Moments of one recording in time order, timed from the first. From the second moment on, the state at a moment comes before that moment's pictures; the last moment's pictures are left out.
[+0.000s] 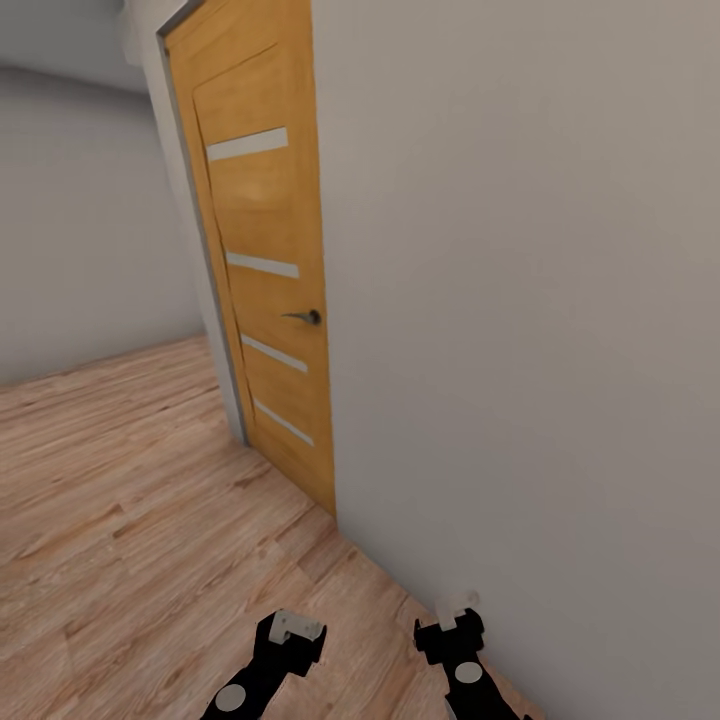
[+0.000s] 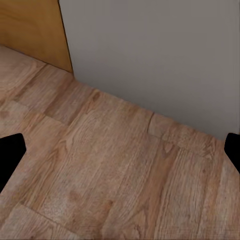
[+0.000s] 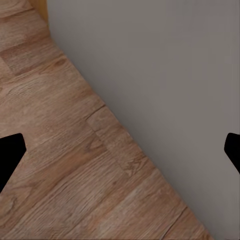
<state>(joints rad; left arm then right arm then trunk) -0.33 -0.06 -0.26 -0.56 0.03 -0.18 -0.06 -0.33 0.13 0.14 -0.66 0.22 0.09 -0.21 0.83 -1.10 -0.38</state>
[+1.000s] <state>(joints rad) -0.33 -0.06 -0.26 -0.56 0.03 -0.18 -0.06 -0.33 0.13 0.14 -0.66 0.22 0.09 -0.21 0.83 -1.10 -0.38</state>
